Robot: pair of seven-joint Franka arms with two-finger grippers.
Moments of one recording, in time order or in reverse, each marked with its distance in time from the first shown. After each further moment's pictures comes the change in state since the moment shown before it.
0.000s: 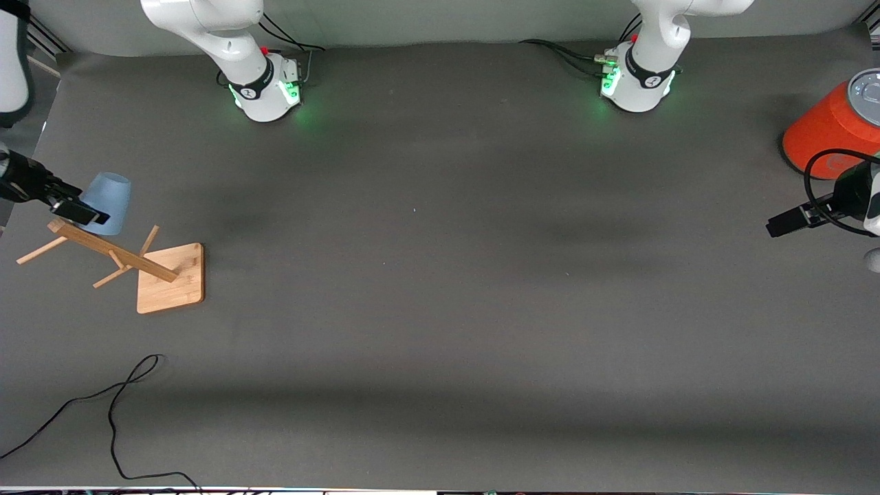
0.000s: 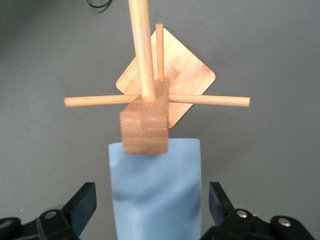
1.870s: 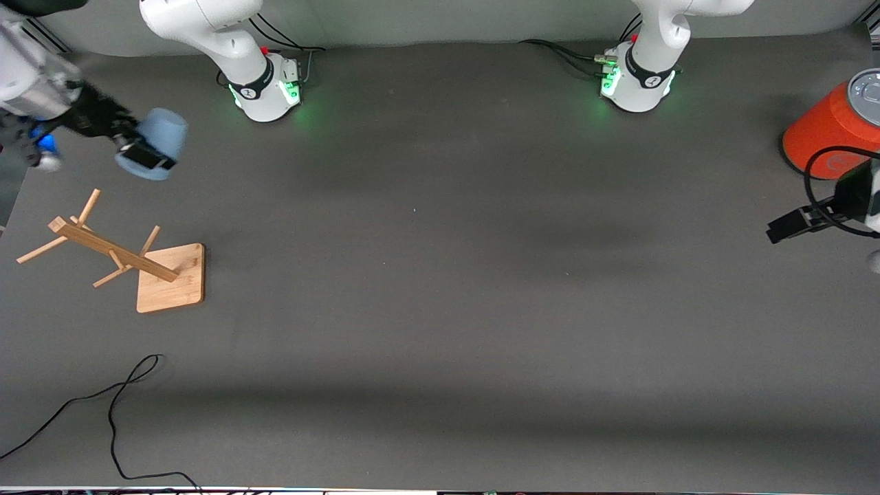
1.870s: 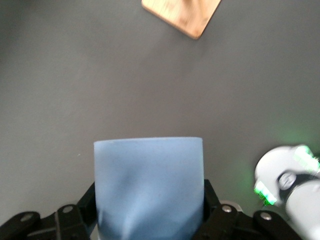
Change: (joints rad) left arm -0.020 0.001 -0.017 0.021 0.001 0.037 0.000; right arm 0.433 -0.295 0.028 -0.032 0.006 -0.224 0.739
